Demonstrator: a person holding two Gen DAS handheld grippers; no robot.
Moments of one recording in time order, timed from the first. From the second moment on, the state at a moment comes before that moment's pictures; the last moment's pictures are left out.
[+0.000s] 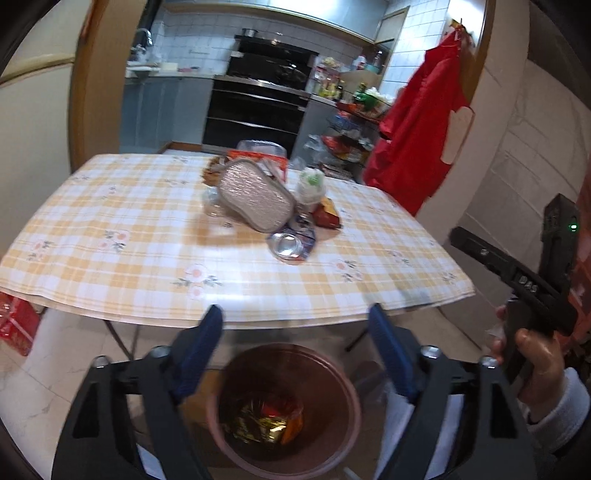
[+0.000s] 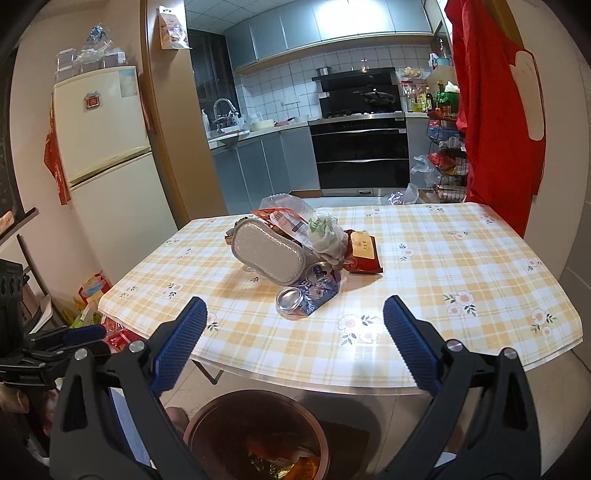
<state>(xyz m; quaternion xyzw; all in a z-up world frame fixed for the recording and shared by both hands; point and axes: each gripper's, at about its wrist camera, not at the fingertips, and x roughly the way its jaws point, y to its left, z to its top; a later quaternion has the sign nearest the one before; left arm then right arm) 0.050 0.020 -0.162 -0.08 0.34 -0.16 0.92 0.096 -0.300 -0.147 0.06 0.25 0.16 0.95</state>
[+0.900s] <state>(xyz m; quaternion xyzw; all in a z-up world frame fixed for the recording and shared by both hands) 0.096 0.062 -0.185 -0.08 0.36 -0.05 0.93 0.136 -0.311 -0.197 0.08 0.32 0.13 0.94</state>
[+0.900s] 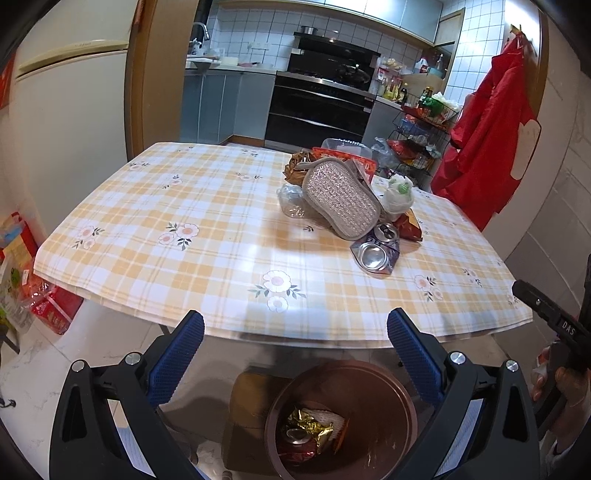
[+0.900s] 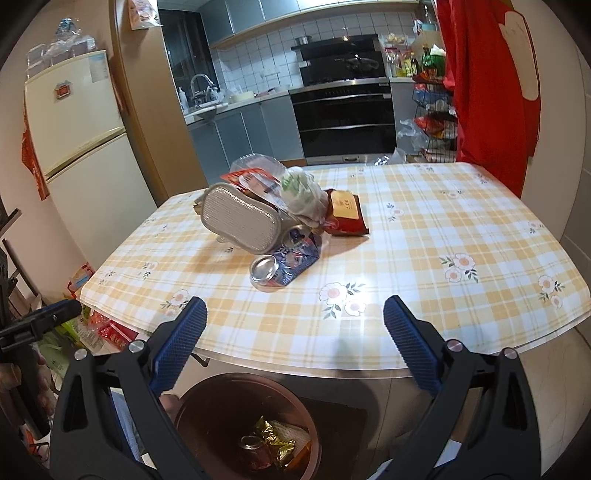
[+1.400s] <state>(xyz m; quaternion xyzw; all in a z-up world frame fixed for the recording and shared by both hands) 0.156 0.048 -0.197 -0.07 0.38 -0.06 0.92 0.195 -0.312 -0.229 0.08 0.36 0.13 0.92</state>
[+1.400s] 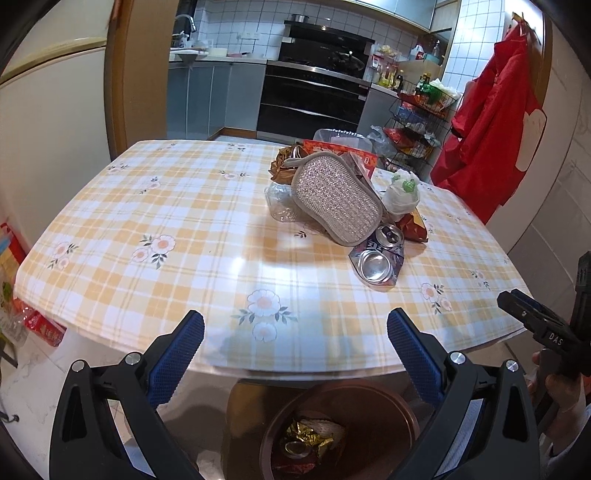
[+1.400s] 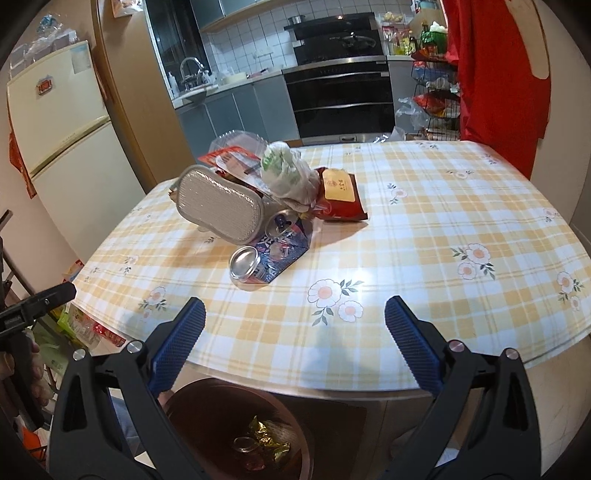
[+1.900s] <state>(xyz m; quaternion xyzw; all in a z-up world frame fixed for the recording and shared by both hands) 0.244 0.065 -0.213 -0.10 0.38 -0.06 0.92 0.355 -0.246 -0.275 0.01 0.42 0.20 0.88</state>
